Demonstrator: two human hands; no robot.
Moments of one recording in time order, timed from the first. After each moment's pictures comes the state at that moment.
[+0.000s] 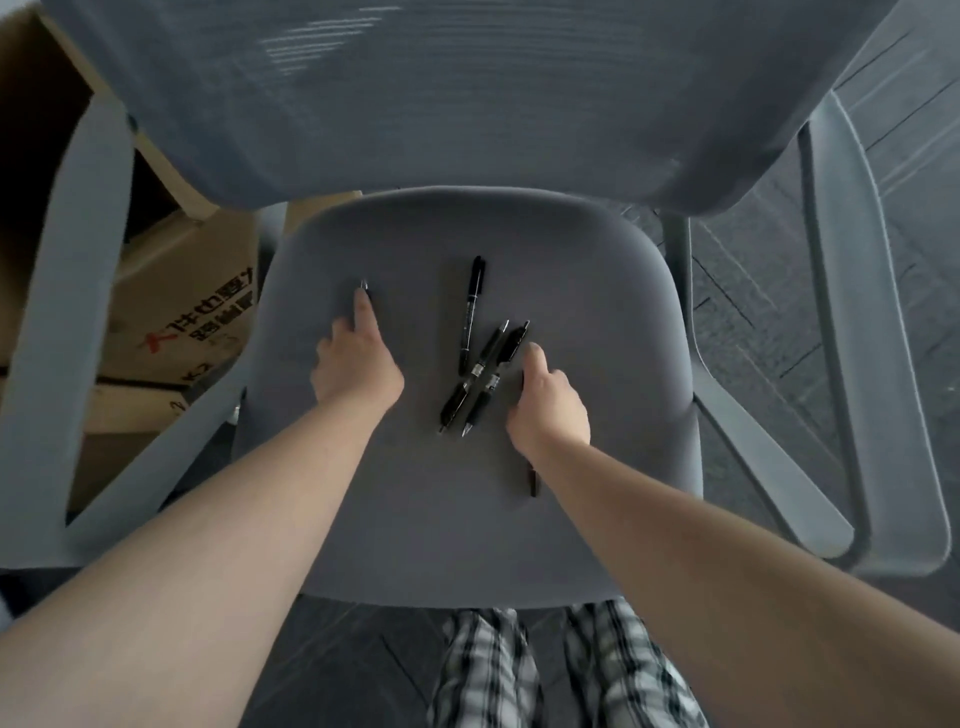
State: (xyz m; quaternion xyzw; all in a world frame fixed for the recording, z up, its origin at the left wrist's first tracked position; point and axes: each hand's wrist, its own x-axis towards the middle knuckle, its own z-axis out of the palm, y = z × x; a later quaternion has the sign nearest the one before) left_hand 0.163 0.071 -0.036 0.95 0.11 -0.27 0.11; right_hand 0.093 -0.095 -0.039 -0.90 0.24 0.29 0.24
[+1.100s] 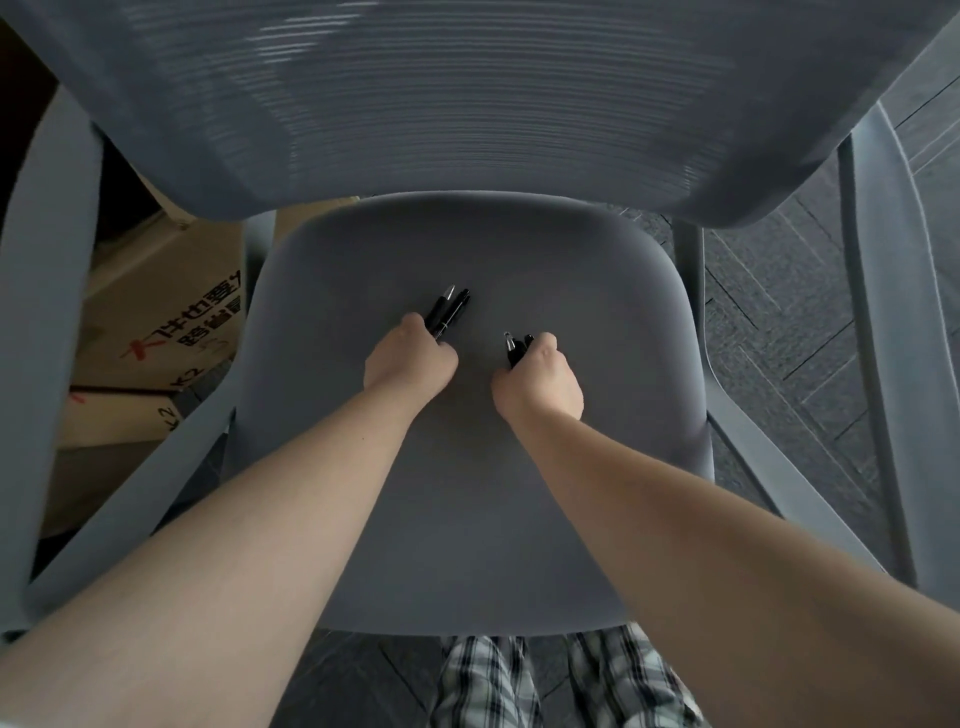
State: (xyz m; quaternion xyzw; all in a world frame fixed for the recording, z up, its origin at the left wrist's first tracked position) left_hand 0.192 0.027 -0.049 0.93 0.12 -0.30 0.19; right_hand 0.146 -0.085 -0.046 -0.84 0.36 0.27 0.30
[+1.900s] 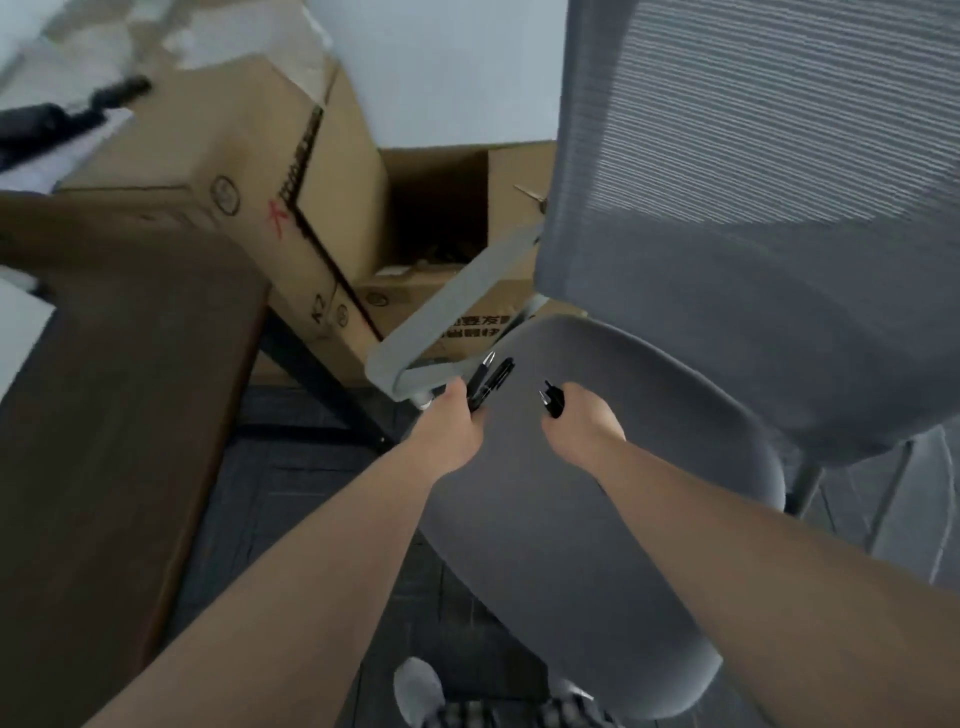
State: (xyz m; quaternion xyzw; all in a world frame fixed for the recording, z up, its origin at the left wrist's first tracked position) left_hand 0.038 0.107 0.141 0.85 0.32 -0.17 0.37; right_hand 0.121 -0.029 0.117 -0.90 -0.11 0.34 0.25
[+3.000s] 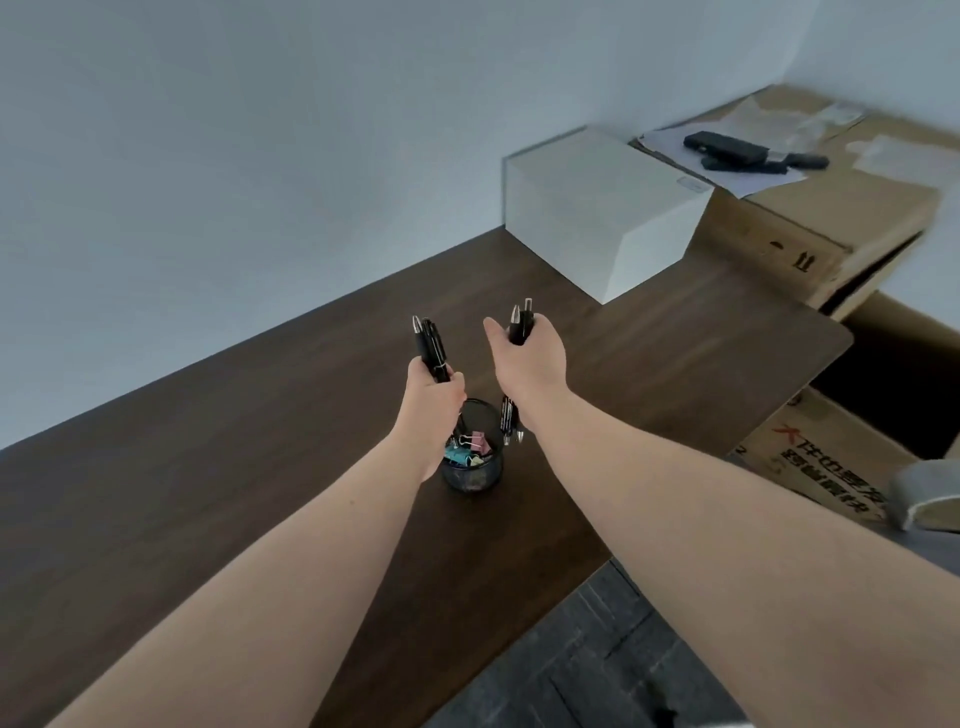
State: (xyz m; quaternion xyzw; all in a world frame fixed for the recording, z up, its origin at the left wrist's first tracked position) left_hand -0.530 0.285 0.262 0.39 0.62 0.41 0.54; right_hand -0.424 0.305 0.277 -0.69 -0.41 0.38 0.46
